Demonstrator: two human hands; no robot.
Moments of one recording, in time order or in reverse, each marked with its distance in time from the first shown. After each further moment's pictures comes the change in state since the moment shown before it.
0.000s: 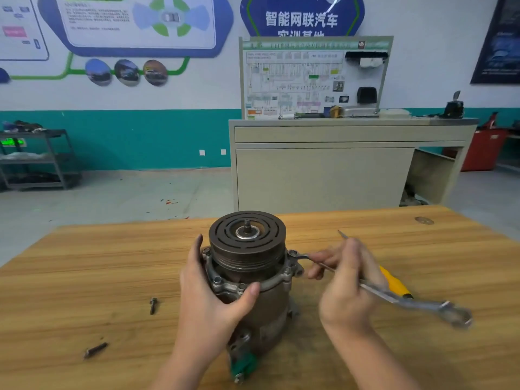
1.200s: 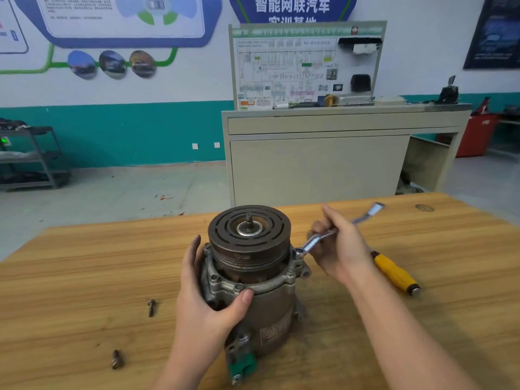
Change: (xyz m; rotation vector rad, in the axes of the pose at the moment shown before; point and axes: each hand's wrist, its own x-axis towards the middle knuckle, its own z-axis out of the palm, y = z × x) left_hand 0.000 -0.012 -0.008 -0.324 -0.111 -0.015; right_hand 0.051 0.039 -0.001 0.418 -0.073 1.109
